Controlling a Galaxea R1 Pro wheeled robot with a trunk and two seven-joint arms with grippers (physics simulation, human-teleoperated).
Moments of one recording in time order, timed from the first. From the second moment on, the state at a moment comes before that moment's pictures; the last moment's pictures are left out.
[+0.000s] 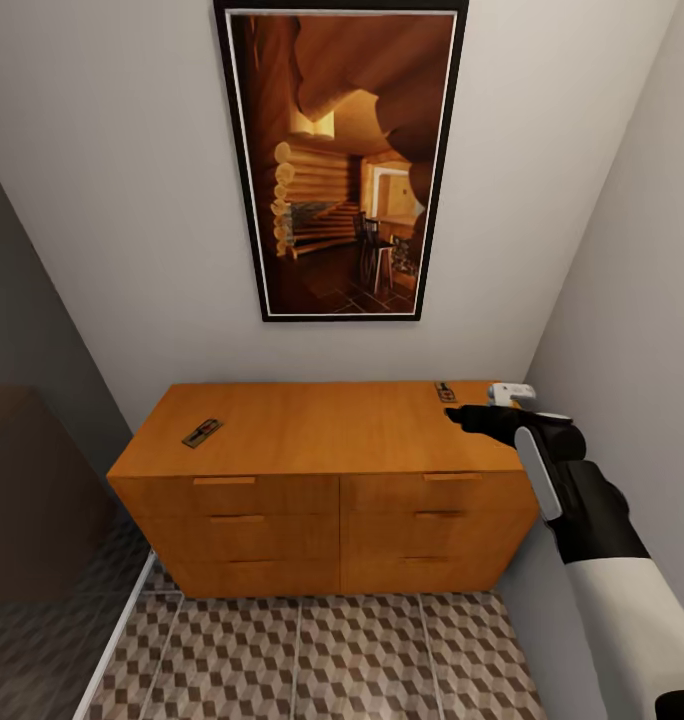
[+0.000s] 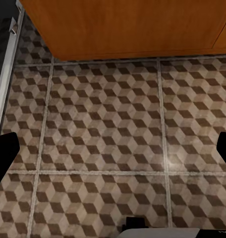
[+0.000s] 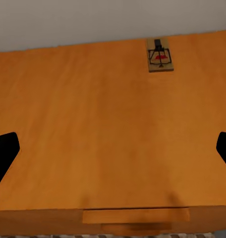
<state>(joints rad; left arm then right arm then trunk) -0.24 0.03 -0.15 0.07 0.13 -0.83 0.08 -0.79 -0.13 0.03 -1.29 -0.24 0.83 0.00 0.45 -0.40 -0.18</state>
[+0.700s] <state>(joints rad) -0.24 0.03 -0.15 0.07 0.13 -0.83 0.08 -0.79 -0.14 0.06 -1.29 -0.01 0.83 0.00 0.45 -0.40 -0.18</state>
